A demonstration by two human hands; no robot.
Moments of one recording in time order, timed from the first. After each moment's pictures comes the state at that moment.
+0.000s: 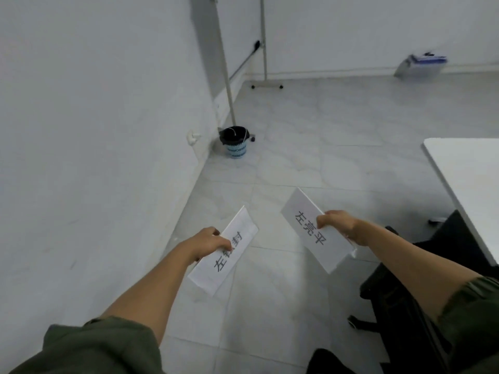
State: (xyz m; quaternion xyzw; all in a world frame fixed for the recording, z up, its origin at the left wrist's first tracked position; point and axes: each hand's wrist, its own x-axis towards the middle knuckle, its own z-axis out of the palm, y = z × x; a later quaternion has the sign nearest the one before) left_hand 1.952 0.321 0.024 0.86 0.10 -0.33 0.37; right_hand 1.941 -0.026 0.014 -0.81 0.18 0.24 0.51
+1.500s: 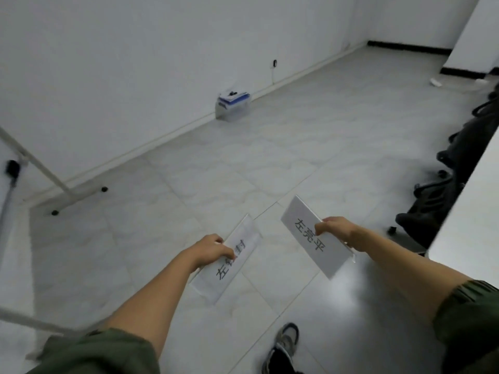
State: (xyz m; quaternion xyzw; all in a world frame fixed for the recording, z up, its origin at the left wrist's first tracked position) left_hand 2.956 -0.260 0.023 0.81 -0.29 -0.46 0.22; right_hand 2.691 -0.473 -0.002 -0.66 0.52 0.02 0.54
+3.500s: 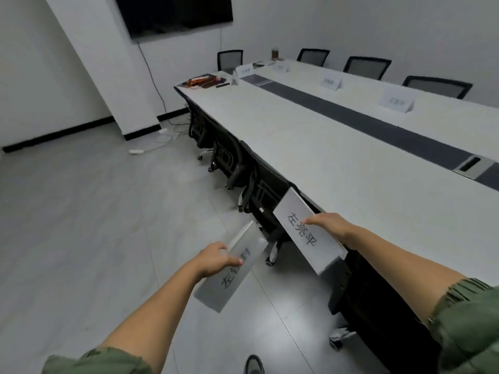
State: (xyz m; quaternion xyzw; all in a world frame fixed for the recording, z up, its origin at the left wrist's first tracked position) left_hand 2.735 -1.638 0.020 0.43 -0.75 -0.48 -0.12; right_hand 2.480 -1.437 0.025 -0.20 0.78 -0.42 0.41
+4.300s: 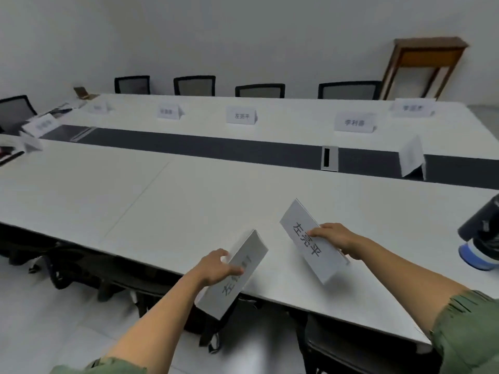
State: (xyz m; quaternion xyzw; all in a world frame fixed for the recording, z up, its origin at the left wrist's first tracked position) left_hand 2.260 -1.697 -0.003 0.13 -0.87 -0.37 -0.29; right_hand 2.206 -1.367 0.001 0.14 0.80 -0.51 0.28
